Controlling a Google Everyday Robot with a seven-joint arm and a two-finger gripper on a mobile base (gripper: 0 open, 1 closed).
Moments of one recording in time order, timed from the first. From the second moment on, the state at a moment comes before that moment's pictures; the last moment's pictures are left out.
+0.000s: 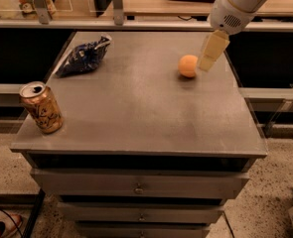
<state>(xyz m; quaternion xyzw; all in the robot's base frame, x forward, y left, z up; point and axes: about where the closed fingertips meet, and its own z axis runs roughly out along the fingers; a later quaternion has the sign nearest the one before) 0.646 -0.167 0.941 -0.59 0.78 -0.01 0.23</state>
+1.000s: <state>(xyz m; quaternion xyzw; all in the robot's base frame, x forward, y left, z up) 0.682 -0.146 0.897 -0.58 0.78 0.04 0.24</state>
